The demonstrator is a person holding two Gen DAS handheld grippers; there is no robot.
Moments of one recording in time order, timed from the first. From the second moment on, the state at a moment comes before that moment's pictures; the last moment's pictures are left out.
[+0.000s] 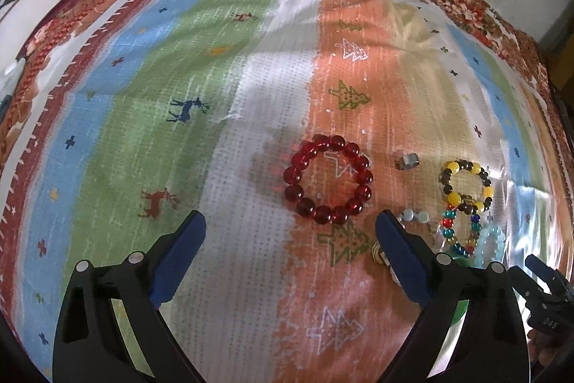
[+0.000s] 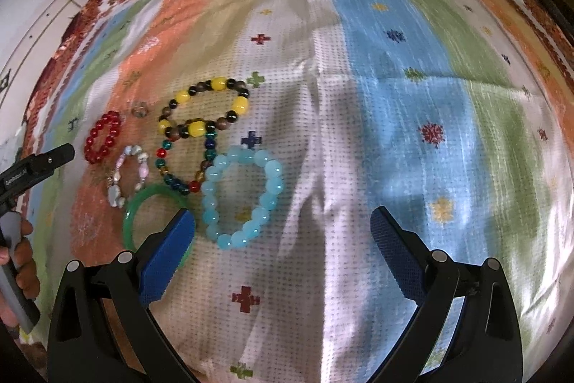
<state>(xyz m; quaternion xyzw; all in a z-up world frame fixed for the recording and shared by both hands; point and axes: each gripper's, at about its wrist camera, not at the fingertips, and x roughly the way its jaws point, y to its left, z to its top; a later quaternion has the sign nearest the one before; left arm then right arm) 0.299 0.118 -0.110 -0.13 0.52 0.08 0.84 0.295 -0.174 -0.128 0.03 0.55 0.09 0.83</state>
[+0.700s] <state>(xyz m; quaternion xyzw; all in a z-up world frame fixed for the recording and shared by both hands) 0.325 0.120 -0.139 -0.10 0.55 0.09 0.83 0.313 -0.166 -0.151 0.00 0.56 0.07 0.82</state>
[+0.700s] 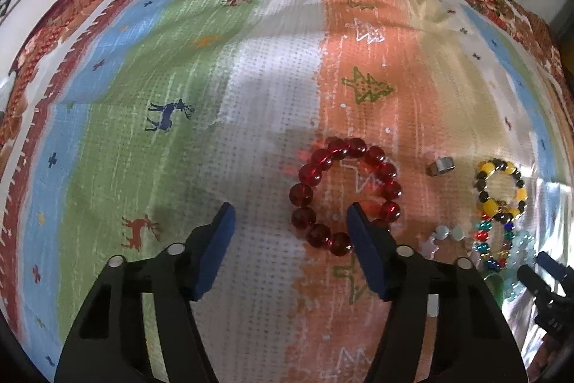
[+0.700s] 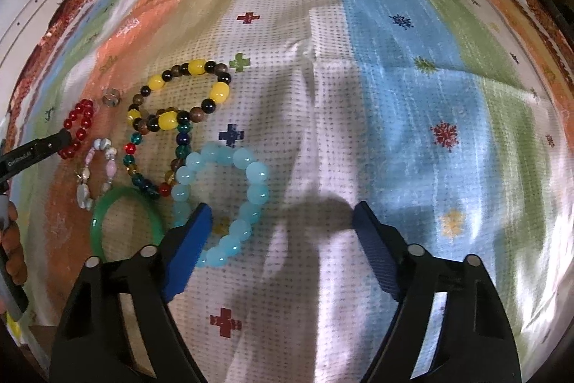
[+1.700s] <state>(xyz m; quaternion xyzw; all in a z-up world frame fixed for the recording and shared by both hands) 0.302 0.117 -0.102 -0.11 0.54 0.05 0.84 0.289 -0.158 -0.104 -0.02 0.52 0.14 0.85</state>
